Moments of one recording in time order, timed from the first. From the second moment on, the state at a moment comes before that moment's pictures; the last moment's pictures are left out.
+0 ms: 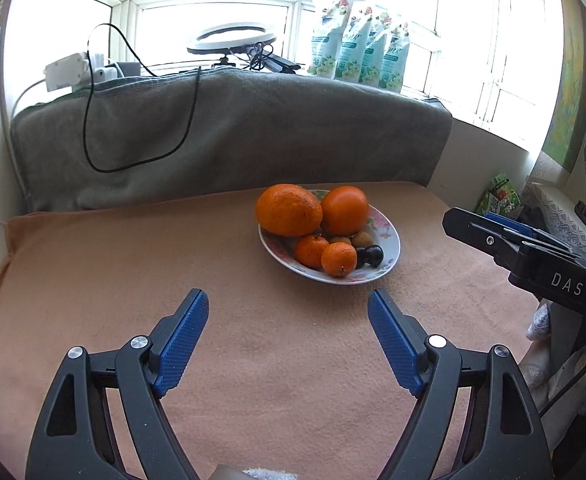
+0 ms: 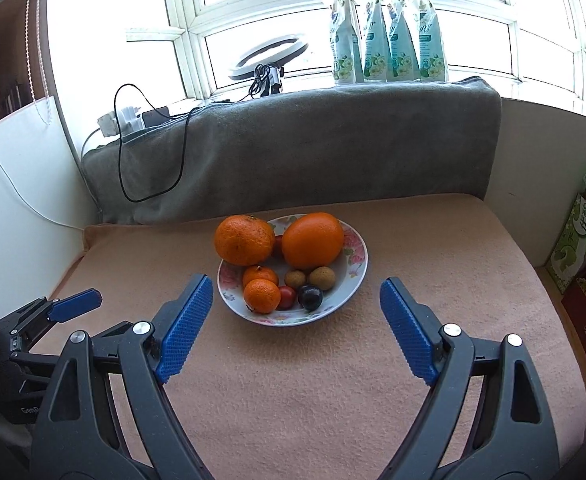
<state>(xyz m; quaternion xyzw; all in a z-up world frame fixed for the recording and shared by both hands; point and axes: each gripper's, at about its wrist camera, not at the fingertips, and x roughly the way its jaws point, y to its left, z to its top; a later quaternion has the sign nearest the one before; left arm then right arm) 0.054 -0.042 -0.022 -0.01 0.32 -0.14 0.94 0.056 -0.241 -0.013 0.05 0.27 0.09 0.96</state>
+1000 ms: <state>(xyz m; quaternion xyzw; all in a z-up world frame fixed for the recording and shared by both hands) 0.045 -0.037 -0.015 -0.01 0.31 -0.11 0.94 0.055 -0.243 -0.020 0.06 0.28 0.09 0.95</state>
